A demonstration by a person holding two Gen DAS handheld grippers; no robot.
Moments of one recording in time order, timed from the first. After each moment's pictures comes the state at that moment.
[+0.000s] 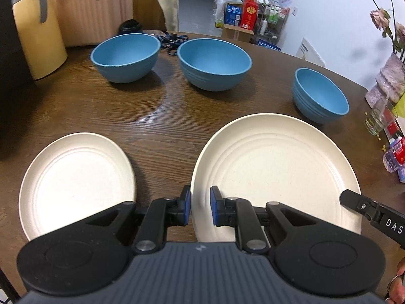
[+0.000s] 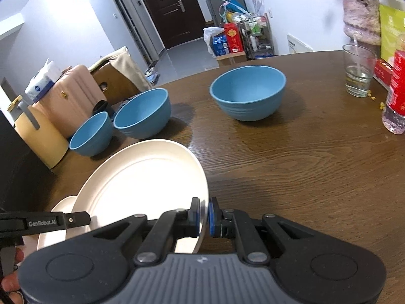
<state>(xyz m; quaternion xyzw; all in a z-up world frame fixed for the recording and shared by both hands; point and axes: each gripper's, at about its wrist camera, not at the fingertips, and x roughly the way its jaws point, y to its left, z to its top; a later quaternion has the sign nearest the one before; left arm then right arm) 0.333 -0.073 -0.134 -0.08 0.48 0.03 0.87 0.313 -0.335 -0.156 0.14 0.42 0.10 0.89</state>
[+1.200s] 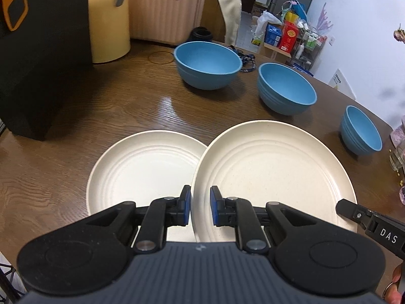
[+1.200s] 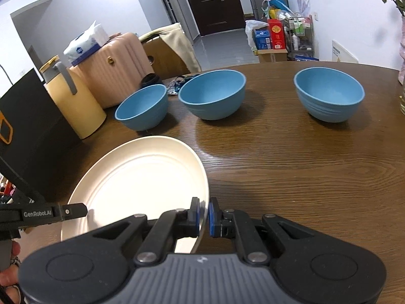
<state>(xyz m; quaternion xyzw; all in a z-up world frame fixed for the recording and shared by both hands) 0.290 0.037 -0.120 -0.13 0.45 0.10 0.87 0.305 -0.226 -0.141 0.08 0.43 0.17 0.88</state>
